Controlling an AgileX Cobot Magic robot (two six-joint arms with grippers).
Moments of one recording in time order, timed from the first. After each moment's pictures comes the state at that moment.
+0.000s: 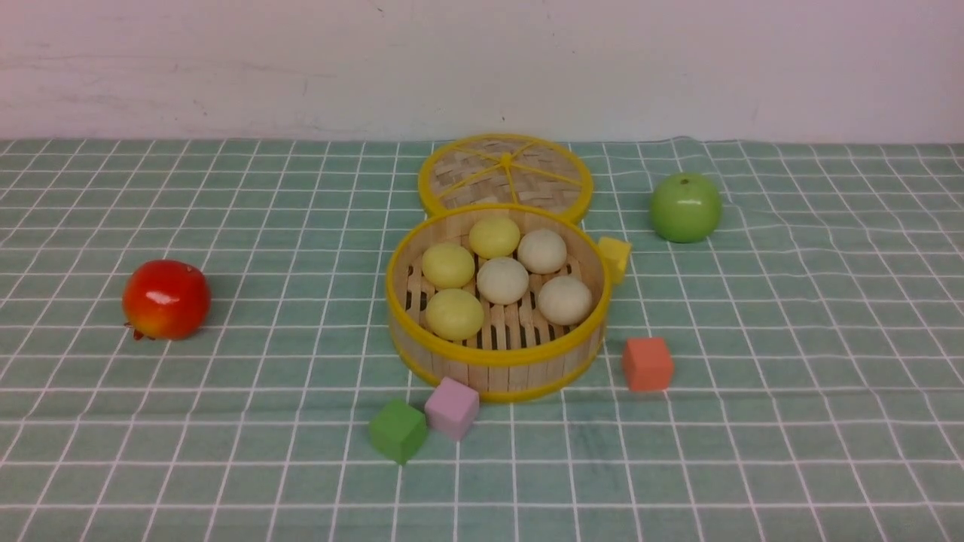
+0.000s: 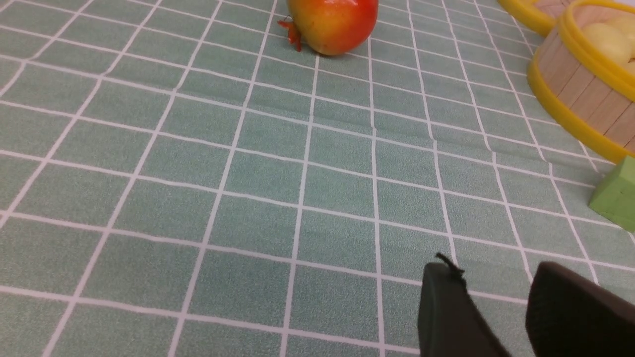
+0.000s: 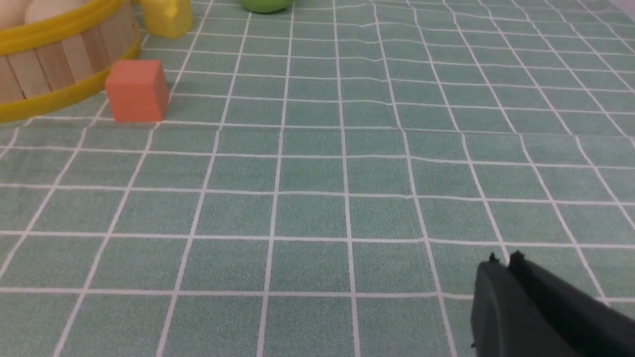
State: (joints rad) right arm 0.00 -0.01 0.02 -0.09 0.38 0.10; left arm -0.06 0.00 0.03 0.06 0.36 -0.33
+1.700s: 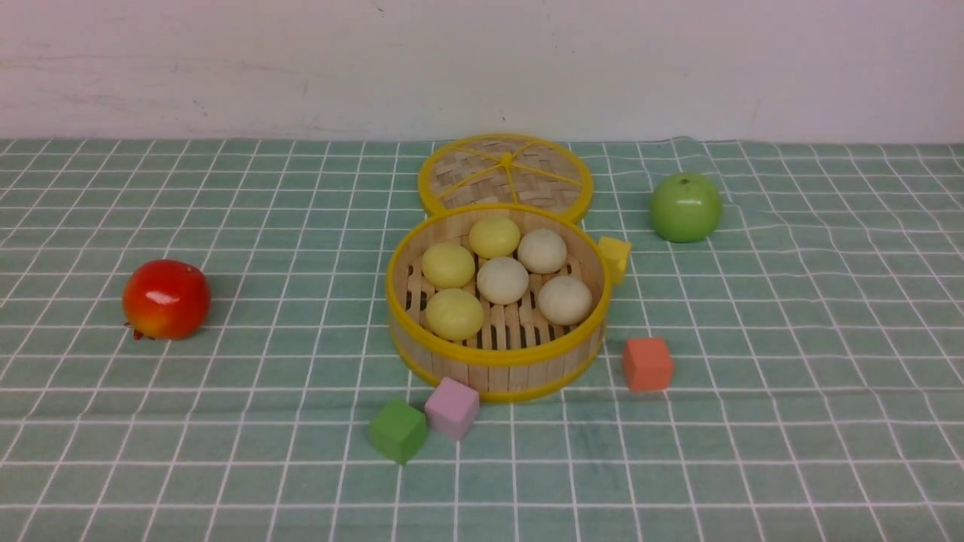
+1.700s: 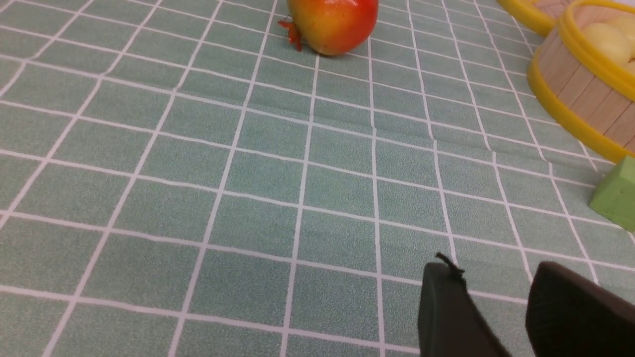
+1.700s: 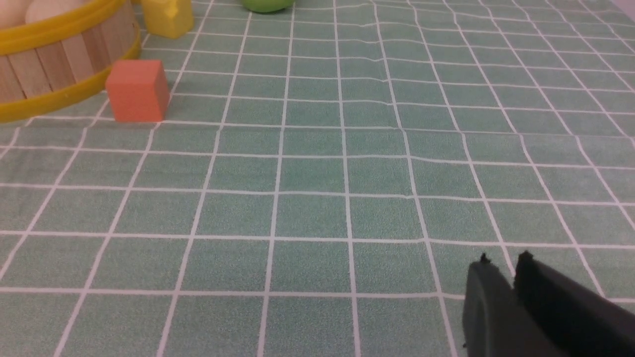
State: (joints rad) right arm 0.00 -0.01 0.02 -0.09 0.38 0.10; left arm -0.06 0.00 0.03 0.06 0.36 -0.33
